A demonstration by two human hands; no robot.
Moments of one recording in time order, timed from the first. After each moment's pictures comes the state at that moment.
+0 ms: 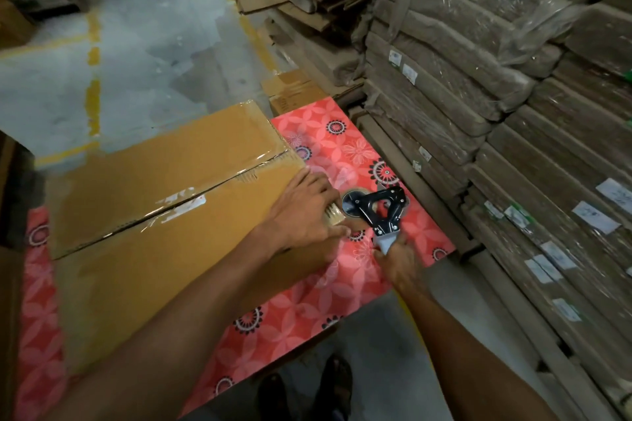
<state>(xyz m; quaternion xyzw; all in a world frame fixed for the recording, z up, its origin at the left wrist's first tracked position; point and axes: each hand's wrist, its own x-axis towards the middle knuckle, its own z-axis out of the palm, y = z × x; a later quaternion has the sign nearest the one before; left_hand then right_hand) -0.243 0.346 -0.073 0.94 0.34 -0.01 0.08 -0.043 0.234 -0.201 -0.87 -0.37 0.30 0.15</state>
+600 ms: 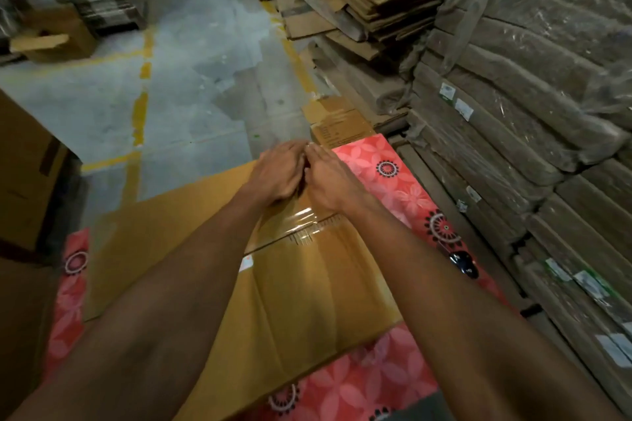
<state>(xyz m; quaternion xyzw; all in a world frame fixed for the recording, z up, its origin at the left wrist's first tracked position) -0.333 0.558 -0.063 0.84 0.53 0.09 0.11 -0.192 0.503 -0.050 -0.58 -0.79 0.11 0.13</state>
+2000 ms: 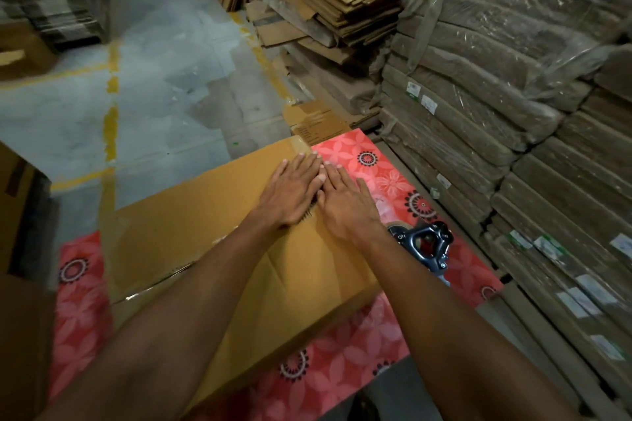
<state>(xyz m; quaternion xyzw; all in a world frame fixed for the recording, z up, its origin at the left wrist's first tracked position) -0.331 0.476 -0.070 0.89 0.44 0.05 0.10 -0.194 0.402 -0.061 -0.71 -0.69 0.13 0.05</state>
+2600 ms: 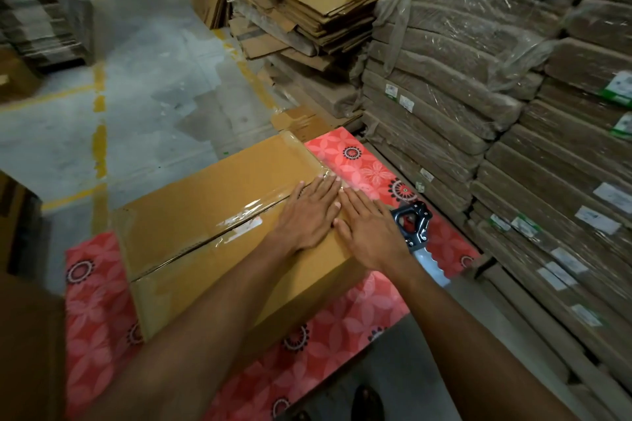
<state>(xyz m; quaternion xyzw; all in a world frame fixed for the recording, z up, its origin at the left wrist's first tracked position) -0.314 0.384 -0.071 0.92 0.37 0.01 0.10 -0.168 0.285 -0.069 -0.72 -0.69 0.08 0.08</state>
